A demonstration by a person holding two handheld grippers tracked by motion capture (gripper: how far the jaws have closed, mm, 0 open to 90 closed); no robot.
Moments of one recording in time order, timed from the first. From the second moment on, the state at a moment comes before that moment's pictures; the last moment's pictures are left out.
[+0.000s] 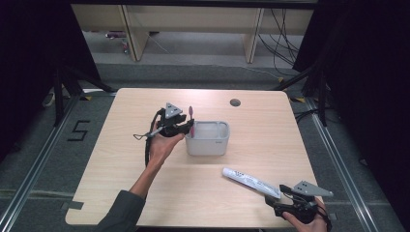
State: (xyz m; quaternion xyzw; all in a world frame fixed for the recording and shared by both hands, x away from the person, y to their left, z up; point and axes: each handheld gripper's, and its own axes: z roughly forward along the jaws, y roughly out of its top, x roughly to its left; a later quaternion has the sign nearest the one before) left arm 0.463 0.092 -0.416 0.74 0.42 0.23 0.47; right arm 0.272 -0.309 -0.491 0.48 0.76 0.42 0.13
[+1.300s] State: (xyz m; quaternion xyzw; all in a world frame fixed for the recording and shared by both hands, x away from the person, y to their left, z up) left arm 0.399 0.142 -0.414 0.76 0.41 0.18 0.47; right arm 0.274 -0.313 -0.491 0.46 0.77 0.41 0.16
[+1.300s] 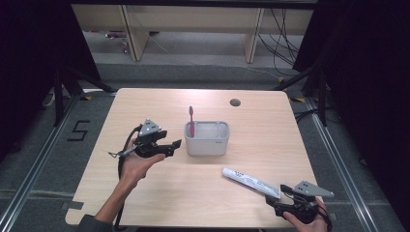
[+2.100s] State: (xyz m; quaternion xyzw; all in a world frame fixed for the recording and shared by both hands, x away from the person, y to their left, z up) left arm 0.351 0.160 -0.442 0.78 0.39 0.17 0.45; right arm 0.274 -0.312 -0.491 0.46 0.76 0.42 0.15
